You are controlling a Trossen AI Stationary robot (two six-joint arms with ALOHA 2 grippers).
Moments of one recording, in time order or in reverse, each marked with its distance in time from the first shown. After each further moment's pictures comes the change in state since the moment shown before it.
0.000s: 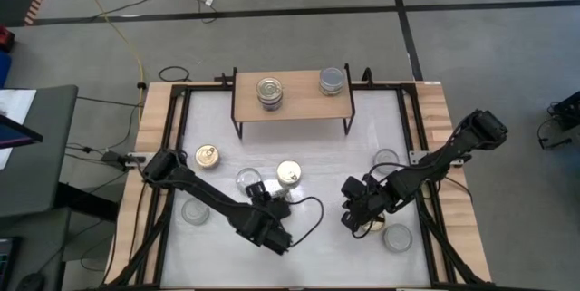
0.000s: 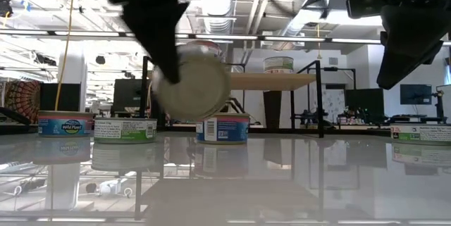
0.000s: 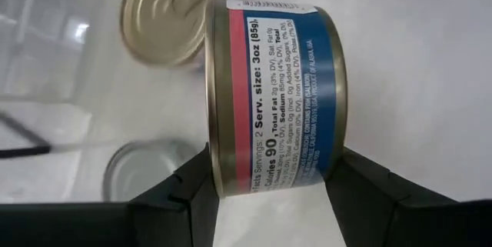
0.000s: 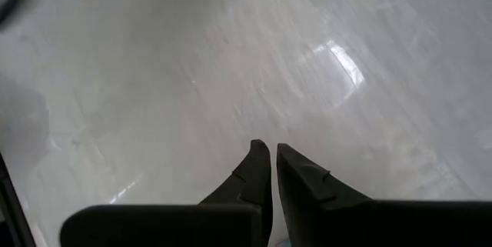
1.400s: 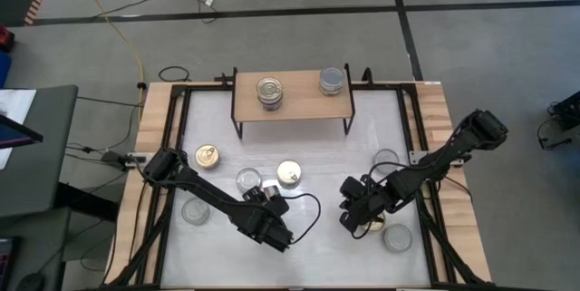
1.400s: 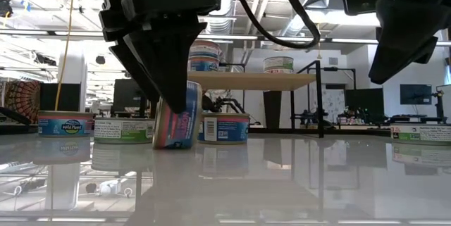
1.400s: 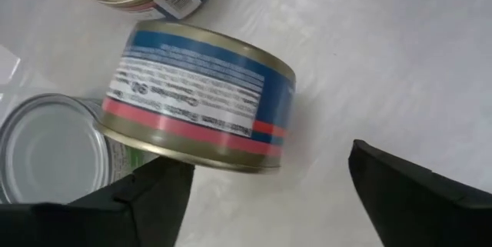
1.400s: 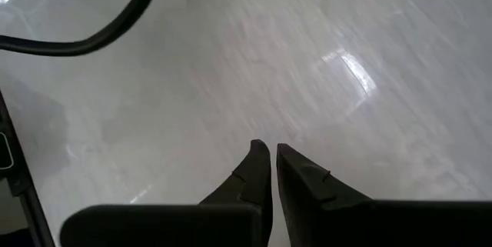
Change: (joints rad) left arm 0.012 0.000 -0.087 0.166 0.108 -0.203; right arm 0.000 0.000 0.000 0.048 0.012 0.001
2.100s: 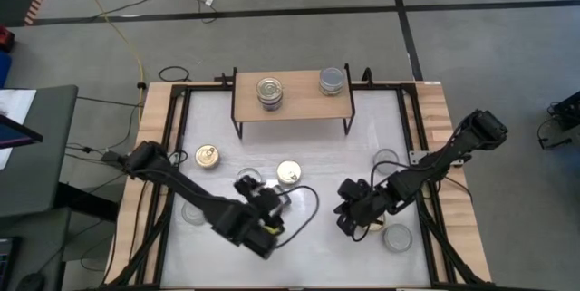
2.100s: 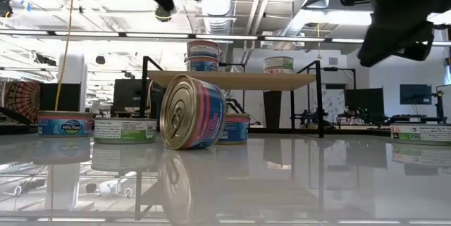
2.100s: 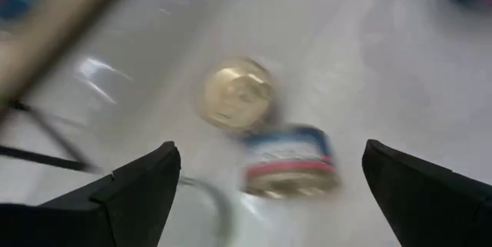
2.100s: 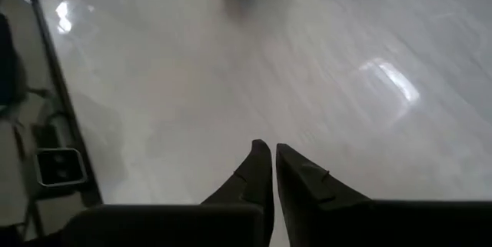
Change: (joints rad) left arm -0.078 -0.165 0.087 -0.169 -0.387 -0.011; right arm 0.013 0.000 0.000 0.131 0.000 0.035
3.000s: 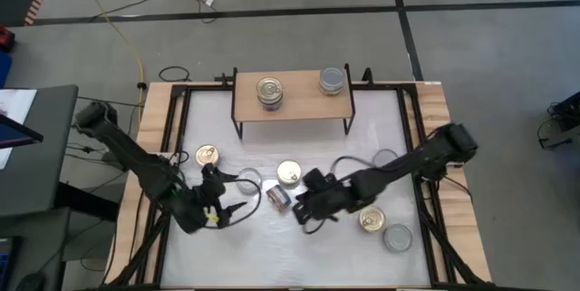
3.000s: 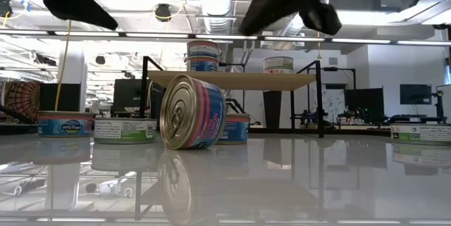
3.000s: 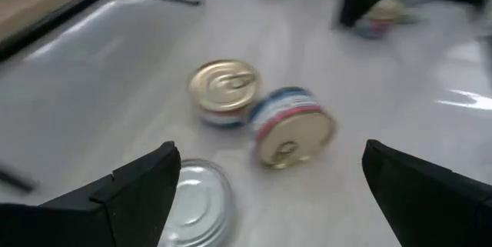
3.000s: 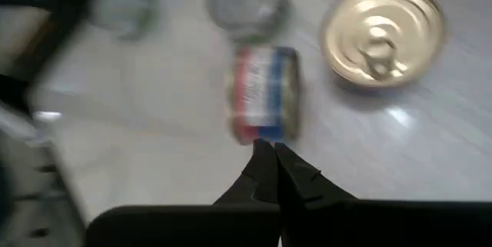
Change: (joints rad) left arm -0.163 -0.760 -0.963 0.812 -0.044 0.294; right arm -0.164 0.346 0.497 -0.136 0.118 0.048
